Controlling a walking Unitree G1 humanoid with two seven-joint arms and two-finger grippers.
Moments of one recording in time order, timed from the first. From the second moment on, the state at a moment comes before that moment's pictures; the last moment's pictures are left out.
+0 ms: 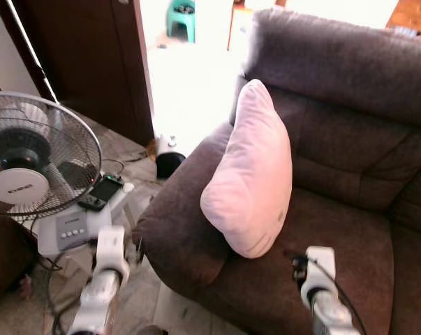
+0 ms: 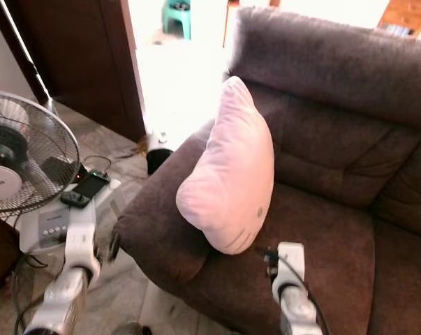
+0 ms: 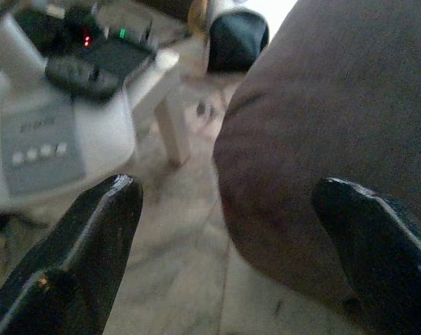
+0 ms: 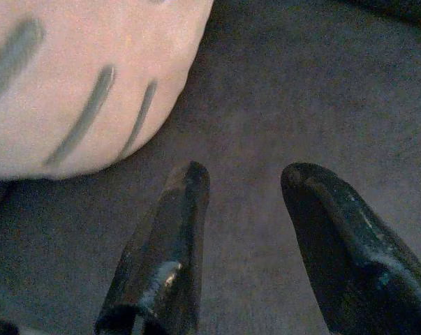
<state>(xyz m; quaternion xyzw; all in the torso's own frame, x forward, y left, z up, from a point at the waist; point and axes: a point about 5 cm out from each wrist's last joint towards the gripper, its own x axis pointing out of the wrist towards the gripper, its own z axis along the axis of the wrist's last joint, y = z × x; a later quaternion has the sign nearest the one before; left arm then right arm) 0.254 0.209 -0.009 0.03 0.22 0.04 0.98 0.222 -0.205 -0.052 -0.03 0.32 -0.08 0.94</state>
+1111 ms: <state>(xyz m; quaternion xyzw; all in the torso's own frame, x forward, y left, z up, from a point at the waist) 0.219 0.198 -0.058 0.04 0.35 0.02 0.93 0.185 -0.183 -0.082 -0.03 0.43 -0.03 0.90</state>
